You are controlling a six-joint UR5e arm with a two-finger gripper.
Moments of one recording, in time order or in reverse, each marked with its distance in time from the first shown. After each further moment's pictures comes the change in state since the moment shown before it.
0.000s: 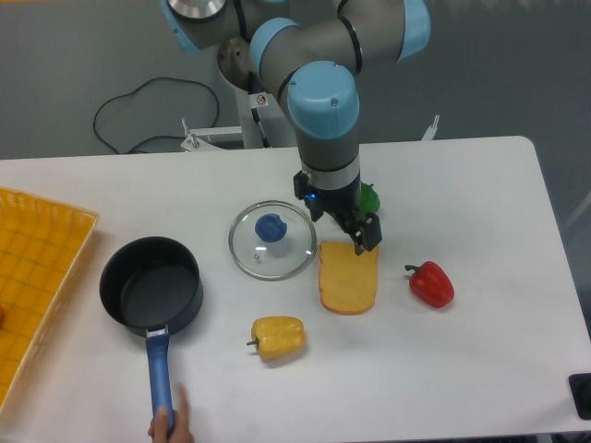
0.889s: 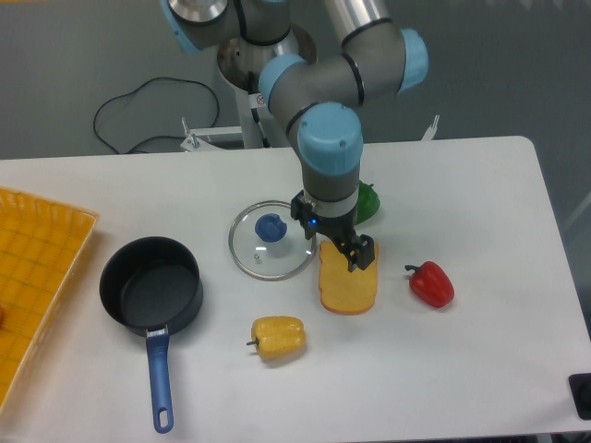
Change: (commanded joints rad) arm -0.009 -0.132 -0.063 0.101 -0.034 0.006
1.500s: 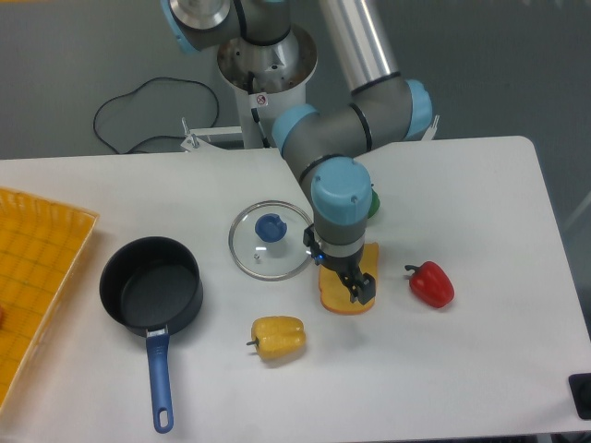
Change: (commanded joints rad) arm 0.011 -0.108 0.015 0.083 0.008 0.150
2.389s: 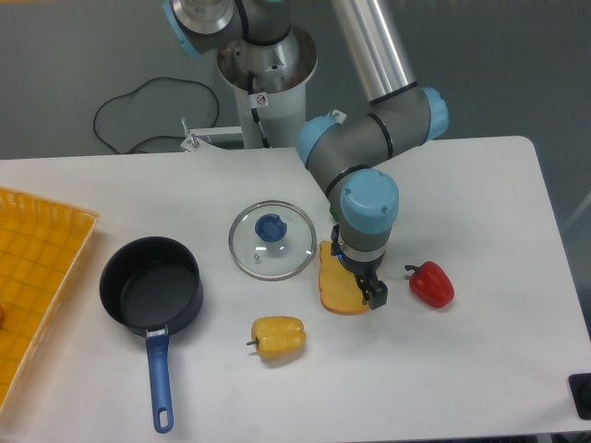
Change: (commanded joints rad) arm 0.057 -0.044 -0.012 0.012 -0.020 0.321
